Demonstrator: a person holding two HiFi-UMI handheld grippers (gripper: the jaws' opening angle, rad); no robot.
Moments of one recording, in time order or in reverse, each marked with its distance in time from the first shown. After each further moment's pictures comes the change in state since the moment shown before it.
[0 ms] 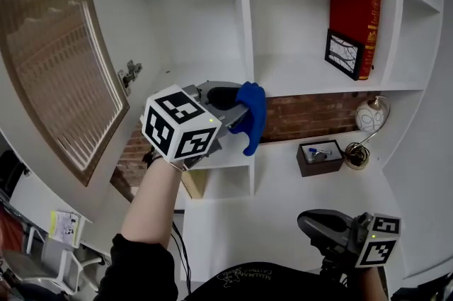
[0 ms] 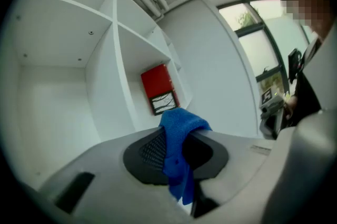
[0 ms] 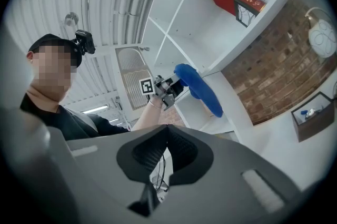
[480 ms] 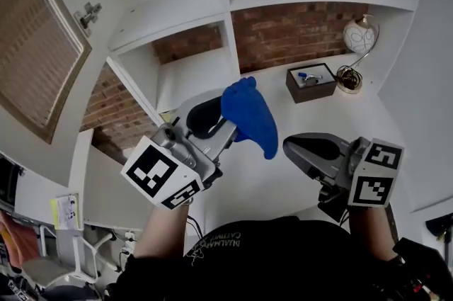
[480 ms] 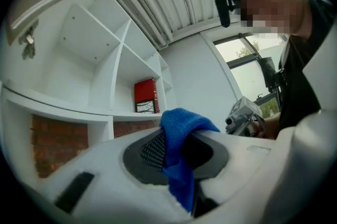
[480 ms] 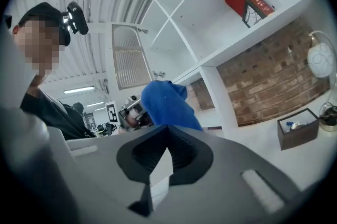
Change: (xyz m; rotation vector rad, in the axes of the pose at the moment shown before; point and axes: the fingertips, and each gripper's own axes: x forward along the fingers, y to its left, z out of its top) left arm -0.062 -0.130 -0.072 -0.156 -0.336 -0.022; right arm 0.032 -0.022 -0.039 -0.157 0.083 -0.157
